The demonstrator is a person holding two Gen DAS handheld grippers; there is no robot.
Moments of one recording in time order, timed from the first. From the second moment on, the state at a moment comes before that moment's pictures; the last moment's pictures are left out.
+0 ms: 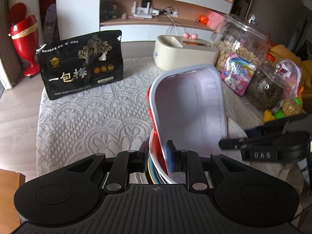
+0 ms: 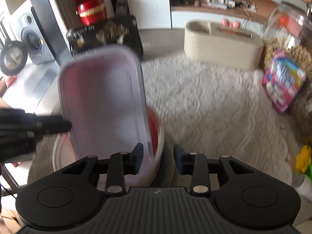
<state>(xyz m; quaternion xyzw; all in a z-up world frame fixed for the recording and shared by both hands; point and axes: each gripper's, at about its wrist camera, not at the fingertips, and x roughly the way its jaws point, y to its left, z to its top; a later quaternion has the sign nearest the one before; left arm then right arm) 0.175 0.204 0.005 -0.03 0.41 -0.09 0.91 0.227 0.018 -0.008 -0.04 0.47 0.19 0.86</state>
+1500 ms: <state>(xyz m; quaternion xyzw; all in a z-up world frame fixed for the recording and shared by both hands) -0.020 0.093 -0.047 -0.09 0.32 0.01 0.94 0.048 -0.053 -0.038 -0.01 0.37 0.25 0.90</state>
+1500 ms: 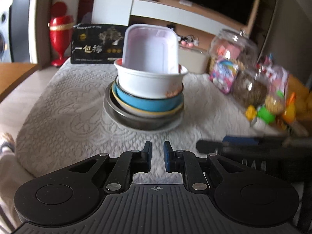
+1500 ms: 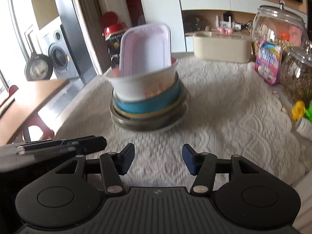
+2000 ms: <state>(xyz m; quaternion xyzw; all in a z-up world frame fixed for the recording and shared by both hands) -0.029 0.090 -0.039 -0.07 0.31 0.04 0.95 0.038 -0.059 -0.039 -0.01 0.35 0.24 0.90</state>
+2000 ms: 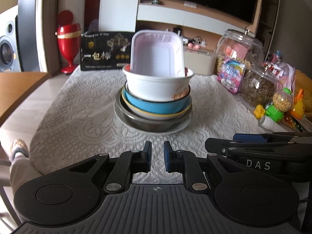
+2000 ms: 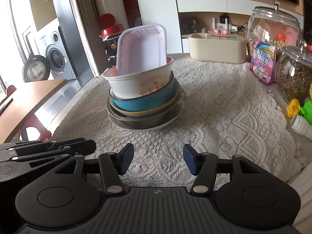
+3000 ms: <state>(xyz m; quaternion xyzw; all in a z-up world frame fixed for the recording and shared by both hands) -0.034 0.087 -0.037 -0.07 0.31 0.03 0.95 0.035 -0.055 -0.037 -0.01 0.35 0.25 0.90</state>
